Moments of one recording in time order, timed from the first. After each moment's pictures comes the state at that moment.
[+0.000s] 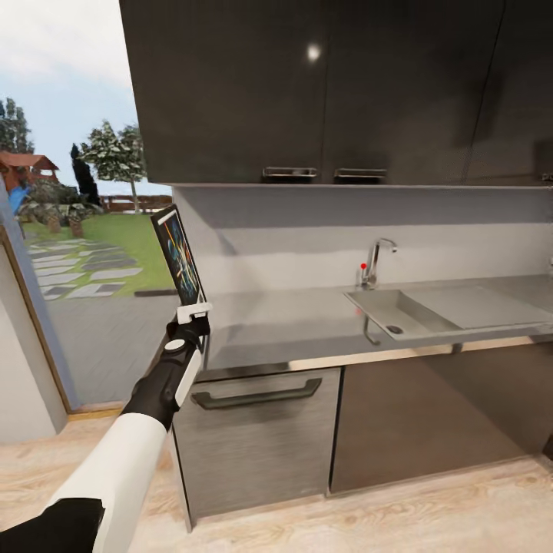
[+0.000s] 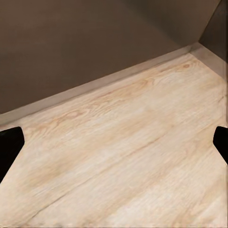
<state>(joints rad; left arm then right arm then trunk) -0.85 -0.10 0.02 -0.83 0.03 0.19 0.28 -0.05 -0.16 -0.43 -0.49 0.01 -0.44 0.00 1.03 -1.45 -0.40</state>
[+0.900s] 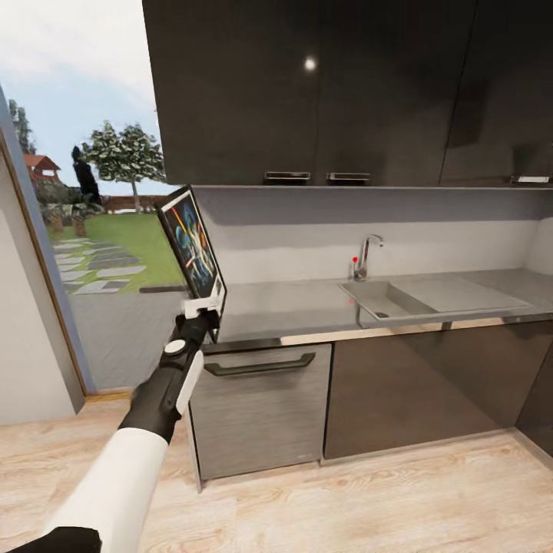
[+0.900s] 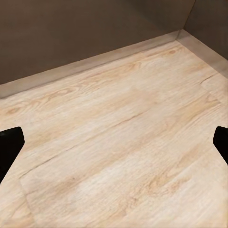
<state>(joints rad) -0.79 -0.12 -0.01 -1.01 0.04 0.20 0.17 -0.05 -0.16 -0.43 -0.49 0.01 -0.44 0.00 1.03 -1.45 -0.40</state>
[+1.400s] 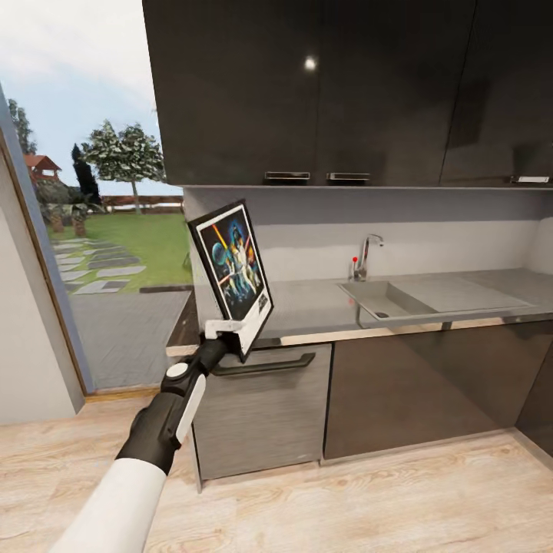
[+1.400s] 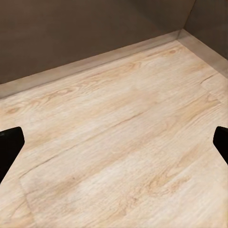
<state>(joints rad) -0.67 -0.13 -0.03 -1.06 0.04 0.19 -0.18 -0.05 -0.16 -0.43 -0.49 0.01 -0.44 0.00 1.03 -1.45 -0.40</state>
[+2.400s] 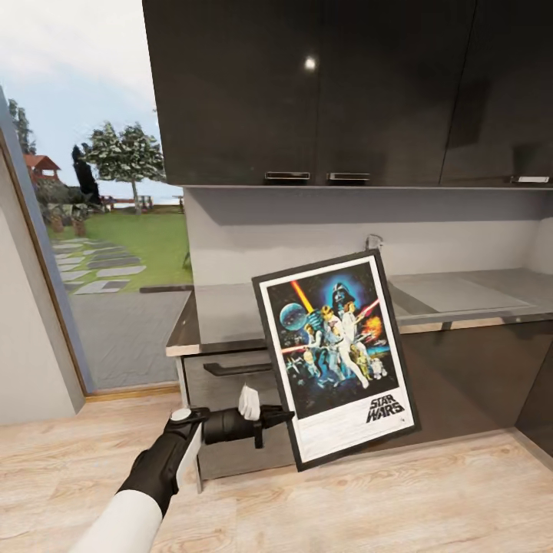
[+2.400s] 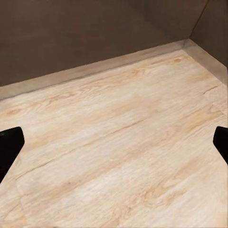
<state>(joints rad) -0.58 -0.11 -0.03 -0.81 0.03 0.11 -1.31 -0.05 -0.22 -0.43 -0.49 0.01 -0.44 0.08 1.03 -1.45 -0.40</state>
